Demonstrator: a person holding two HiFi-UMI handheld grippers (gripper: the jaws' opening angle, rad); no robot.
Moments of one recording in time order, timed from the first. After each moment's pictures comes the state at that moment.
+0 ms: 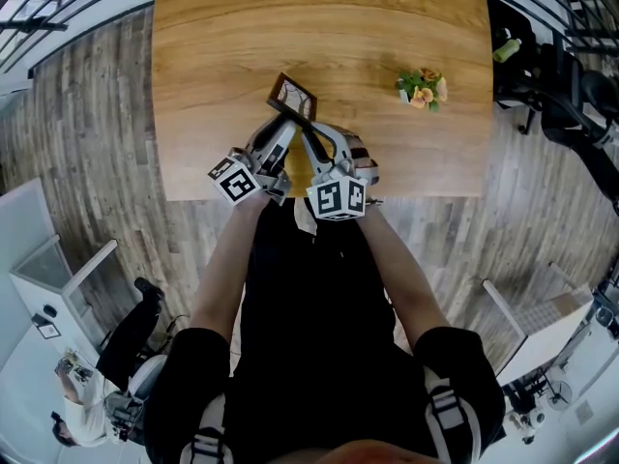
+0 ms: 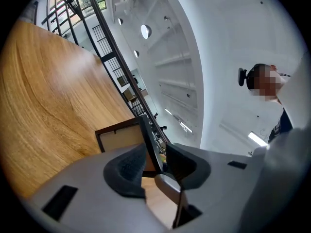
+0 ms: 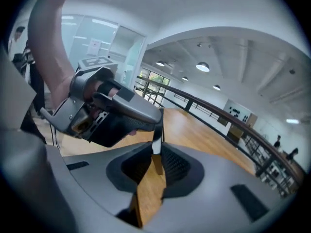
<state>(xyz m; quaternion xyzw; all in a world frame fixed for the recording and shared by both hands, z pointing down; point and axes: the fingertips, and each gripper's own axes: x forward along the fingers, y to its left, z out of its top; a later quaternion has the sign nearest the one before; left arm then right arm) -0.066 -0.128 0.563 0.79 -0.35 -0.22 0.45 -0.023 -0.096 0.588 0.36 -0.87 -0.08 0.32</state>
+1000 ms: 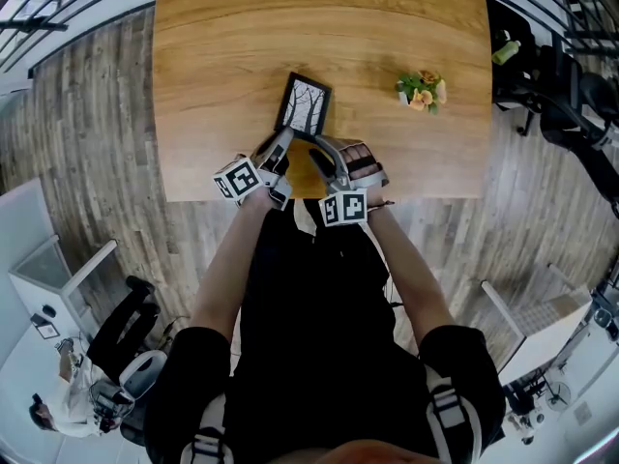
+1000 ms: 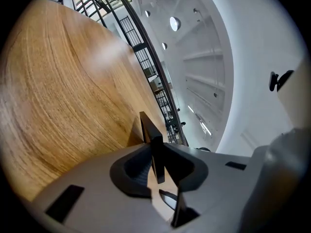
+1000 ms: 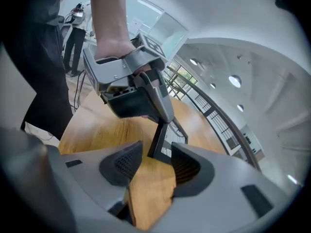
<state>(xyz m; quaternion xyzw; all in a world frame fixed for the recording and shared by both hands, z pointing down) -0.076 -0.106 0.645 0.69 -0.41 -0.16 0.57 -0.009 -0.050 0.651 0.24 -0.84 -0.23 0.43</state>
